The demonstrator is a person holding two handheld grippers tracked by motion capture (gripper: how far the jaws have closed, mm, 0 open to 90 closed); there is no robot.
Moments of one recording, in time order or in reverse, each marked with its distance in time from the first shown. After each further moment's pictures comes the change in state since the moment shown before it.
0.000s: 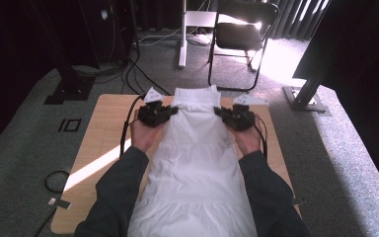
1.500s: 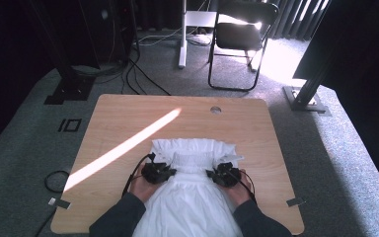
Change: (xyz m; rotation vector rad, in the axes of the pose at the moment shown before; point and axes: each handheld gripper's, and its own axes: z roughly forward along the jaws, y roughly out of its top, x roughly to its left) left arm -0.035 -0.164 0.033 0.337 -0.077 0.032; right arm 0.051 -0.180 0.020 0.388 0.058 0.046
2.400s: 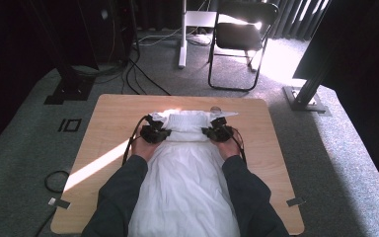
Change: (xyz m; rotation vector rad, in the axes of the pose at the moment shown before) left arm 0.067 0.093 -0.019 -0.121 0.152 -0.077; right arm -0.057 0.123 0.033 -0.100 -0.056 0.068
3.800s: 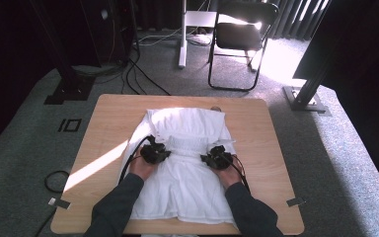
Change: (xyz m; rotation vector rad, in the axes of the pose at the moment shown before) left arm -0.016 -0.065 0.029 0.163 -0.020 0.085; right arm 0.029 -0.085 -0.004 0.087 0.060 -0.040
